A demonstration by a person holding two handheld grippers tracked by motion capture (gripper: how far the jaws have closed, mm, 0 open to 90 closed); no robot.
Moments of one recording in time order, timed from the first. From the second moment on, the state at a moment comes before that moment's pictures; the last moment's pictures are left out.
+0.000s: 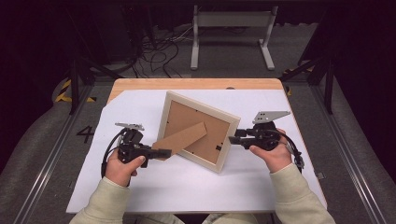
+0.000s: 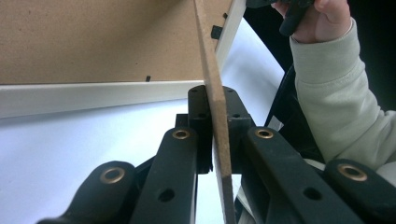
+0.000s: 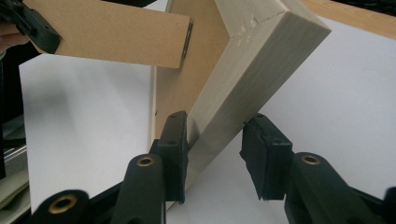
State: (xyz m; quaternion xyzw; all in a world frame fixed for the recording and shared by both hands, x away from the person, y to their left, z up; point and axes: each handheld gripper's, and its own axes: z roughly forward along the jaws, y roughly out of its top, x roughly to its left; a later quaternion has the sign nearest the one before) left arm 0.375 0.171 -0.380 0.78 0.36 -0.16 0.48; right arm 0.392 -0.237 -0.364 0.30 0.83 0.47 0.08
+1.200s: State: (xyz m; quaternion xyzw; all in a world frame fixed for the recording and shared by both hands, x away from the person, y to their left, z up) left arm 0.394 0.135 -0.419 0.86 0.30 -0.07 0.41; right arm 0.357 -0.235 -0.341 0.23 0.84 0.44 0.24
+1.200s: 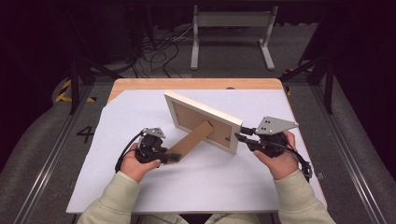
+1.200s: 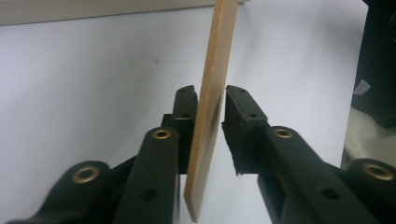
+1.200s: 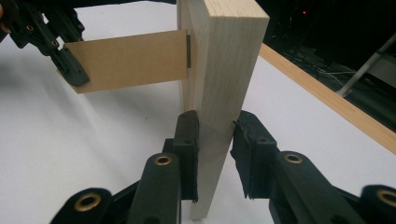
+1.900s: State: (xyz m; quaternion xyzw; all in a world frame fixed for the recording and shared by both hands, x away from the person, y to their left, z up) left arm 0.398 0.140 -0.420 0.85 0.32 -0.06 0.42; right arm 0.353 -0.227 -0.347 0.19 0.86 0.43 0.18
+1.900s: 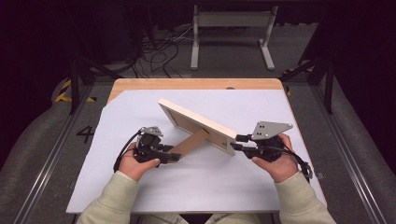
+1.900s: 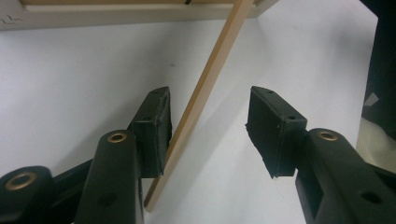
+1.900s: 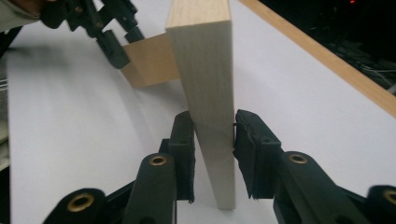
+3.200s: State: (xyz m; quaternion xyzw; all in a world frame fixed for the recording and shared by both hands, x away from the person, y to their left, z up) left arm 0.397 0.194 -0.390 0.83 0.32 0.10 0.44; right arm 0.371 -0.278 -0.363 0.29 0.84 0.42 0.18
